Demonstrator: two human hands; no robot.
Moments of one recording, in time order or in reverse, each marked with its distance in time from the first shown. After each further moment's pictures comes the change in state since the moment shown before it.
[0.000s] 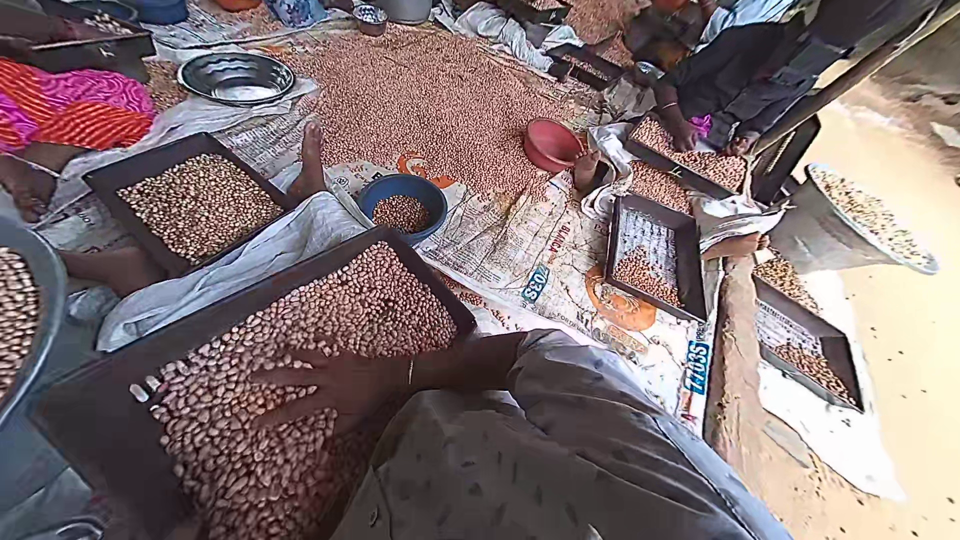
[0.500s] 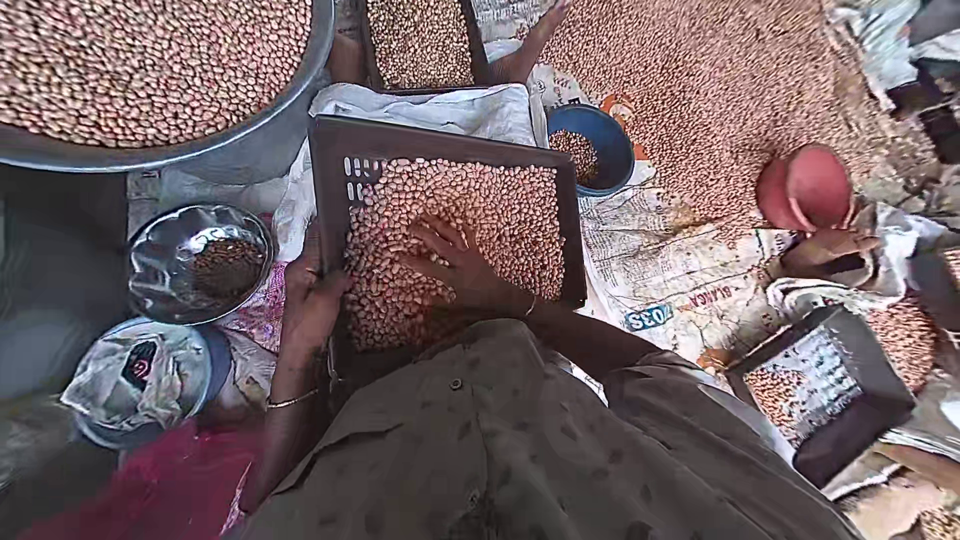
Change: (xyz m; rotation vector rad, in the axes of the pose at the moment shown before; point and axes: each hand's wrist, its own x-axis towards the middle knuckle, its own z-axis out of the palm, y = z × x) left_hand 0.018 -0.045 -0.027 0.114 -0.030 -0.038; right_hand -0.010 0.018 0.029 0.023 0.011 -0.136
